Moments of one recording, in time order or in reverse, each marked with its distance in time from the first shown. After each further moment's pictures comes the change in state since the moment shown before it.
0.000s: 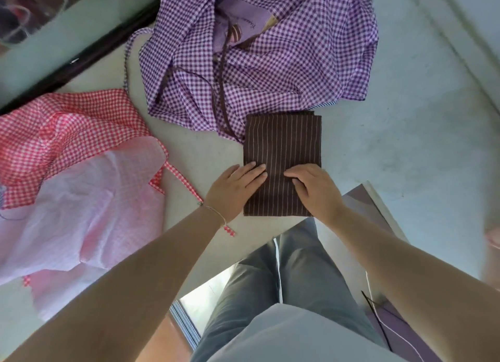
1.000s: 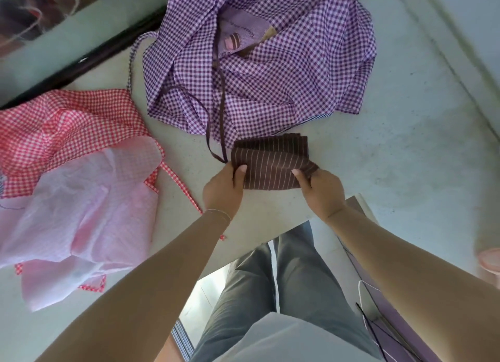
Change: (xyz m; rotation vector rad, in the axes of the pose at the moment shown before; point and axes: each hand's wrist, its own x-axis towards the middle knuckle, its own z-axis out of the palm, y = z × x) left_hand 0.021 0.032 -0.033 -0.739 0.242 -0.854; right_hand 0.017 0.009 -0.025 -0.098 0.082 0.193
